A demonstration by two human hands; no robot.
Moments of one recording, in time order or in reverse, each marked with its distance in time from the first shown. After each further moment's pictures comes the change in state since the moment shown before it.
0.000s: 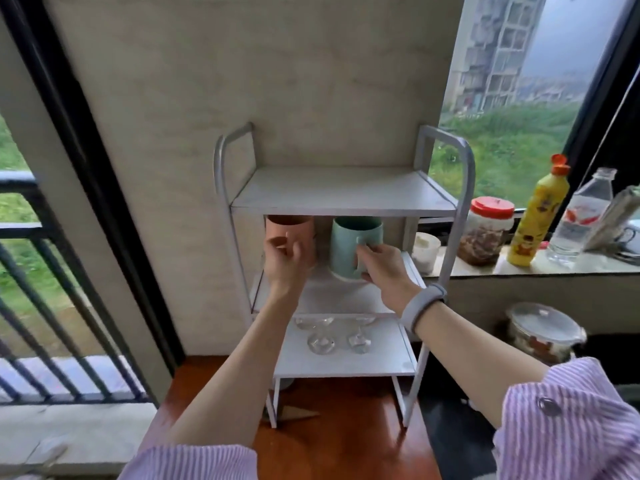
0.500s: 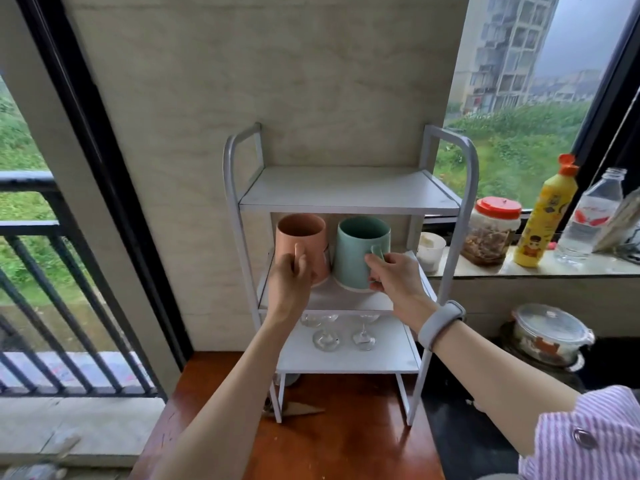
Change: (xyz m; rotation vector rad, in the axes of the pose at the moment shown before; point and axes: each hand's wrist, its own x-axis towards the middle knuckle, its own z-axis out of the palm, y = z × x) left_hand -0.028 -0.012 -0.020 0.142 -0.110 0.210; right_hand -0.012 0.016 -0.012 0.083 -0.004 -0.058
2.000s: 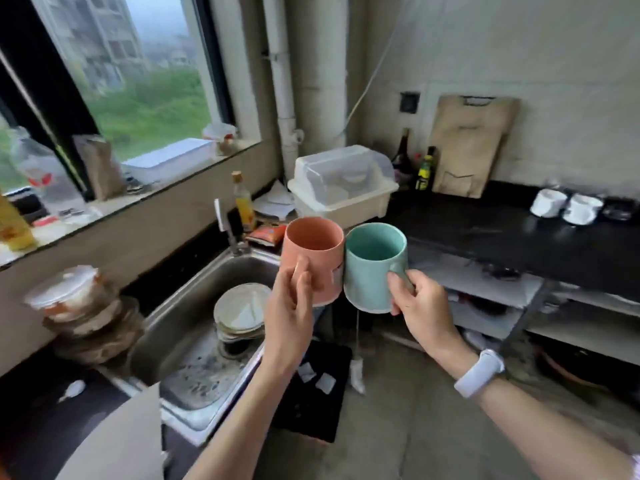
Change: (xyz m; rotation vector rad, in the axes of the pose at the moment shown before) left_hand -0.574 0.237 0.336 -0.501 -0.989 0.385; right_hand -0.477 0.087 -0.613 -0.444 1.060 -0.035
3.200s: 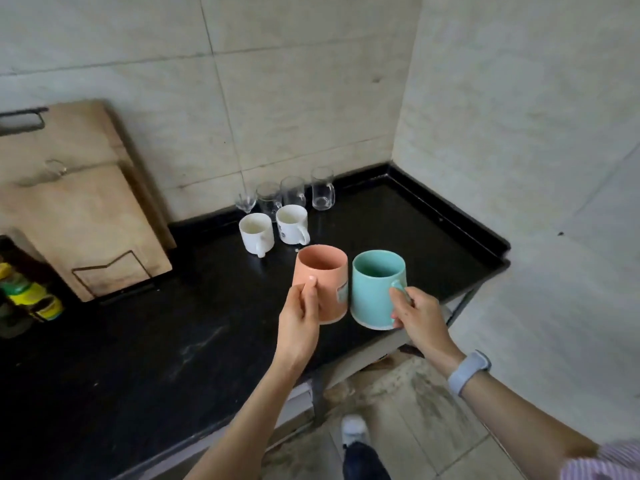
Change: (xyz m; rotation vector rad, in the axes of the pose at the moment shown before) left_hand 0.143 0.001 0.825 -0.294 -1.054 -0.193; right_hand 0.322 0.406 -0.488 -0.242 0.743 0.622
